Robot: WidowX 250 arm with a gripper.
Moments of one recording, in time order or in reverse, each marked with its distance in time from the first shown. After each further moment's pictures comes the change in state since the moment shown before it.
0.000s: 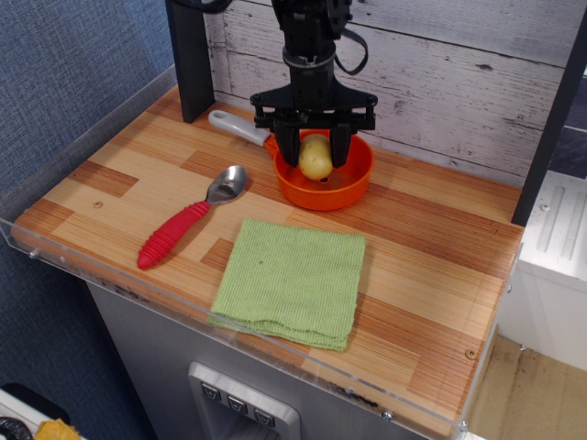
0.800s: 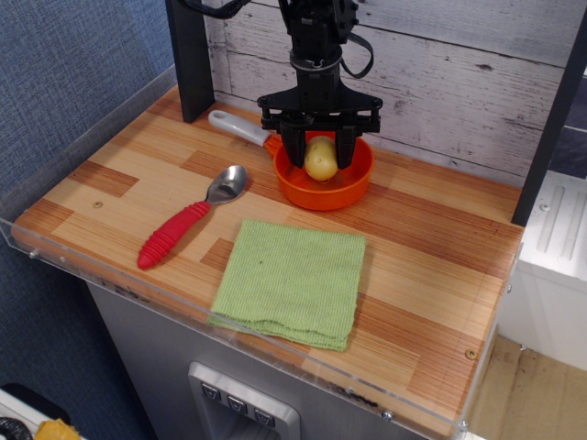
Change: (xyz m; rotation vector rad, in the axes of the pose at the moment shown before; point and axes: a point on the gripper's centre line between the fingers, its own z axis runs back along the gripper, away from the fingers) arm 0.005 -0.004 -0.005 -0.002 0.004 -0.007
